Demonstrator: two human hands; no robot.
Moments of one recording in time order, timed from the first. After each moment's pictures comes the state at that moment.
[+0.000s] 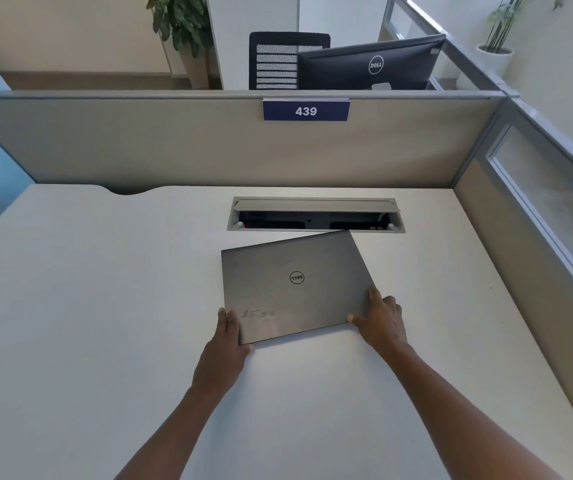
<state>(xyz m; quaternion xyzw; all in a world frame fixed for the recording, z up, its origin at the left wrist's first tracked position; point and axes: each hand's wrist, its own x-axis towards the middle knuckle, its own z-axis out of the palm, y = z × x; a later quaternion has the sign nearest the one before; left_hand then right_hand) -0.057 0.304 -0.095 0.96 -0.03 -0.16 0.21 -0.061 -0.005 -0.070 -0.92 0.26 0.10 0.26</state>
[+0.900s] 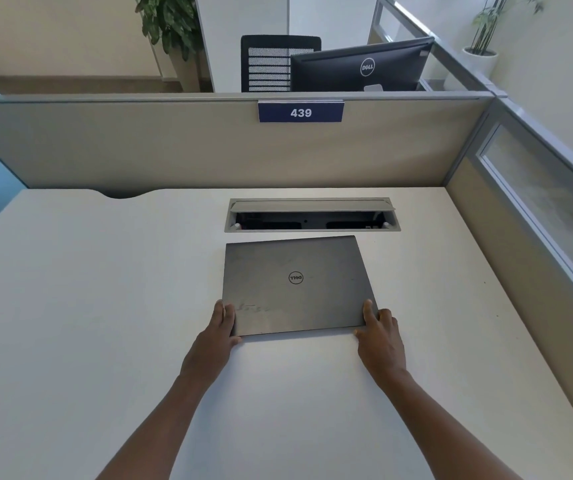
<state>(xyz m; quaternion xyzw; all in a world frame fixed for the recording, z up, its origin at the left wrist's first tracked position) -0.030 0.333 -0.109 0.97 -0.10 -0.13 0.16 -0.104 0.016 -0.083 -0.95 0.23 0.05 0.21</state>
